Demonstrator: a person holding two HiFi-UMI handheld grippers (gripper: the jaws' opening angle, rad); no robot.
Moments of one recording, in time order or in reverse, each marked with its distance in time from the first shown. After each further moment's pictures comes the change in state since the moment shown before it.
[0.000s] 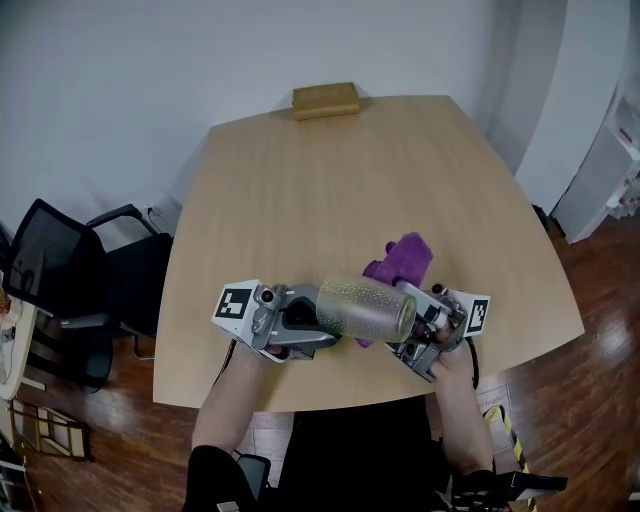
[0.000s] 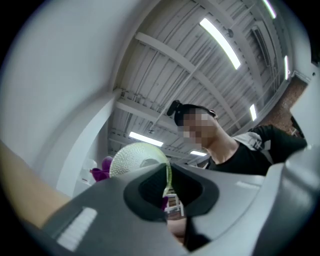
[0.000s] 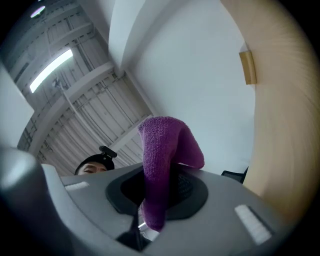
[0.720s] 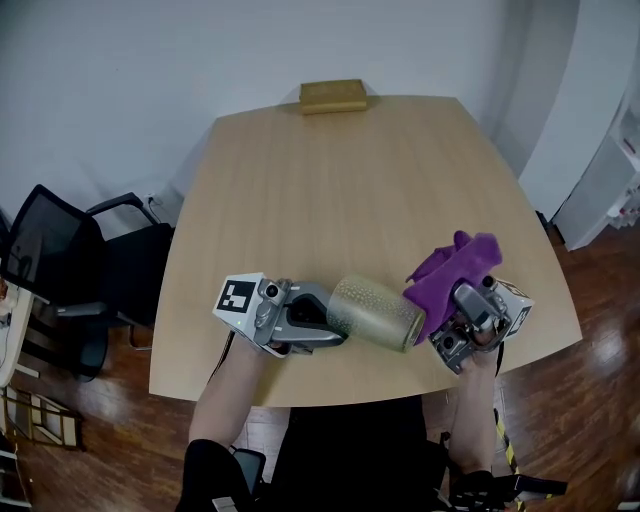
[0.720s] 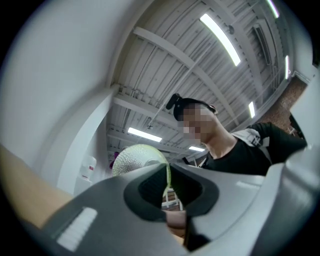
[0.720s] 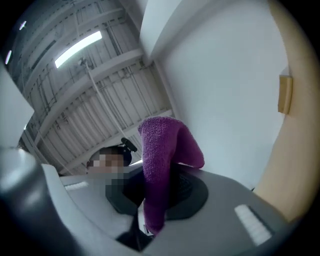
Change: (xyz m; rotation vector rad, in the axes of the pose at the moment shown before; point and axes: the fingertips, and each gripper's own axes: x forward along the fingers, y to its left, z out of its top) left arm -0.003 -0.002 -0.010 0.005 0.071 -0.011; right arm -0.015 0.074 0.030 -0.308 0.109 0.098
